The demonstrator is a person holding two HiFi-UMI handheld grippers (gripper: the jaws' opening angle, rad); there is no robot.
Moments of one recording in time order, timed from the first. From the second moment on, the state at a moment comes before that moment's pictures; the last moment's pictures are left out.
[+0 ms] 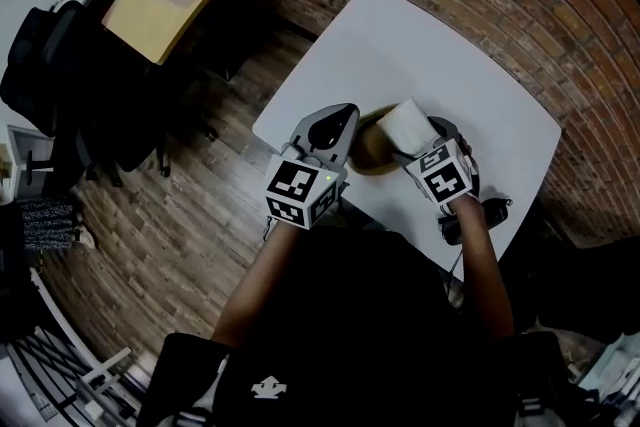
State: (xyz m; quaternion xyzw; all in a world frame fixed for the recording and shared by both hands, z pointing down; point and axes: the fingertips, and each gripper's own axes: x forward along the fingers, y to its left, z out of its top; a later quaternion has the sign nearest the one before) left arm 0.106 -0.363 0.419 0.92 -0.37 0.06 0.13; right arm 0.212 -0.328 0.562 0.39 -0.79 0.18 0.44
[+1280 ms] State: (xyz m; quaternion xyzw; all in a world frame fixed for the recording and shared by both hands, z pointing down) left arm 0.076 -0.358 0.420 0.90 -0.41 0.06 0.14; right arm 0.164 -0.328 0.603 0.36 -0.77 0.25 0.47
